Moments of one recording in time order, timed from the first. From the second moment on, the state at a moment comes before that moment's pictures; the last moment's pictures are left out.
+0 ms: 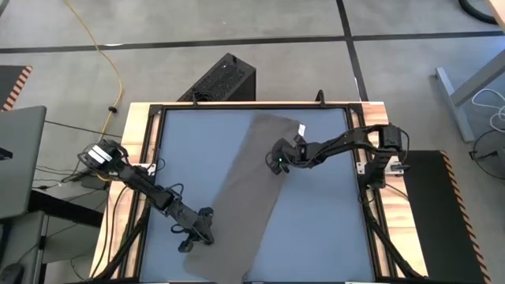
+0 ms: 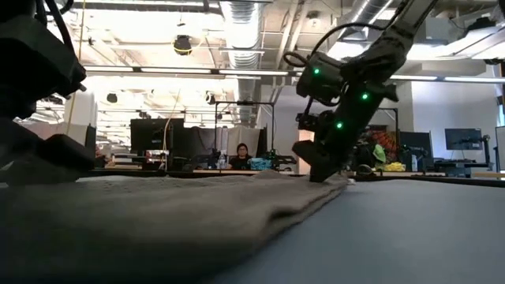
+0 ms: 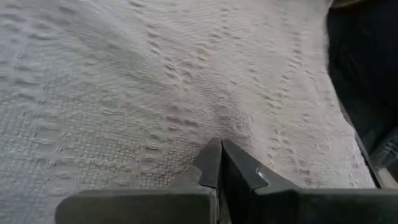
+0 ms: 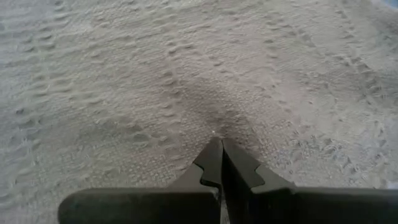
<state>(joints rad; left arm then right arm) -0.59 1.67 0.41 0.63 0.15 -0.50 -0.18 1.79 0.83 -0.10 0.49 0.44</state>
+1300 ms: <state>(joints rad) -0.73 1.34 0.39 0.32 -0.21 -0.20 0.51 1.90 1.04 0.21 0.61 0.76</state>
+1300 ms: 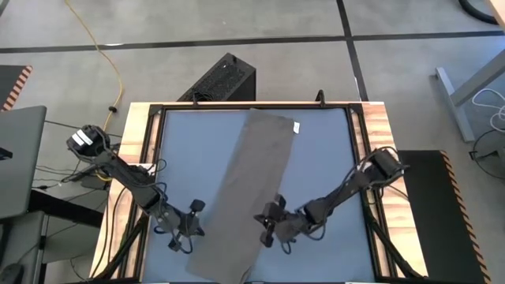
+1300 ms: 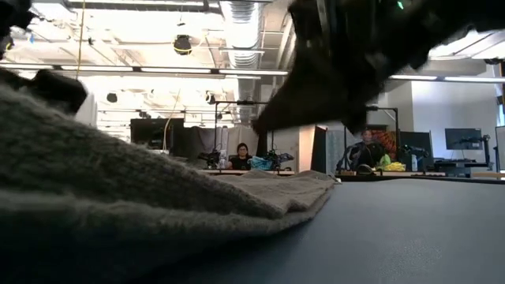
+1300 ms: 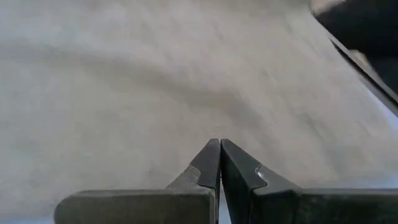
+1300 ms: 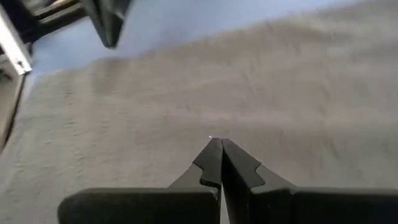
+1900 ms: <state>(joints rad) -0.37 1.35 0.39 0.30 -0.12 -0.07 0.45 2.01 1.04 0.07 0.58 1.04</state>
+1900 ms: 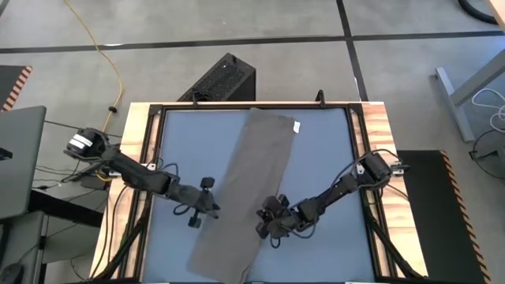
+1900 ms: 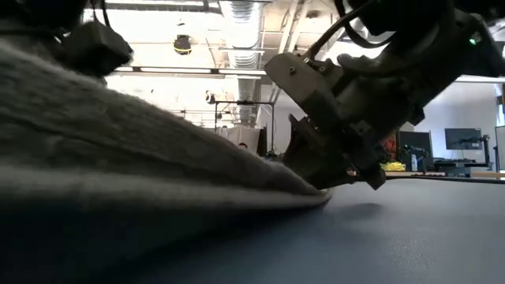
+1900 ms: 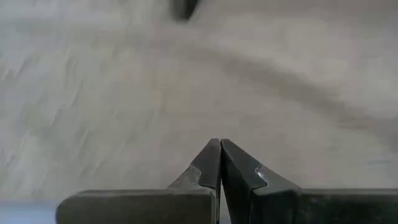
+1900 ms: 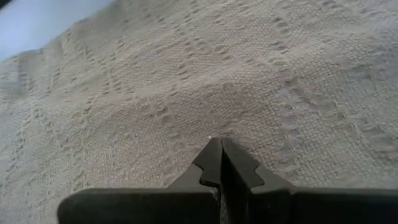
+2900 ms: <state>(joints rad) 0.26 1.67 0.46 0.47 0.06 0.04 -0.22 1.76 0.91 -0.29 0.23 0.33</state>
